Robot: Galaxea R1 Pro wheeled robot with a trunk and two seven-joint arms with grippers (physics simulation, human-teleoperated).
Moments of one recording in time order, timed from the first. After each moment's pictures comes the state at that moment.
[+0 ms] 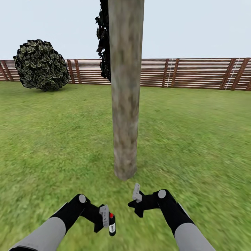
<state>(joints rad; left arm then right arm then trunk) -0.68 0.00 -0.17 -0.45 -0.71 -0.10 -1.13 -0.59 0.15 -0.07 -0.73 0.83 -0.08 1.07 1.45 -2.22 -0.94</state>
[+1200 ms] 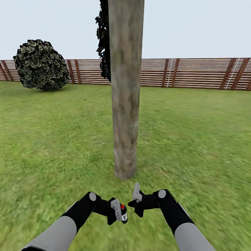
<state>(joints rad) -0.68 -0.10 -0.17 -0.49 -0.70 -0.09 -0.99 -0.59 0.15 -0.07 -0.74 0.83 -0.08 1.06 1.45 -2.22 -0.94</state>
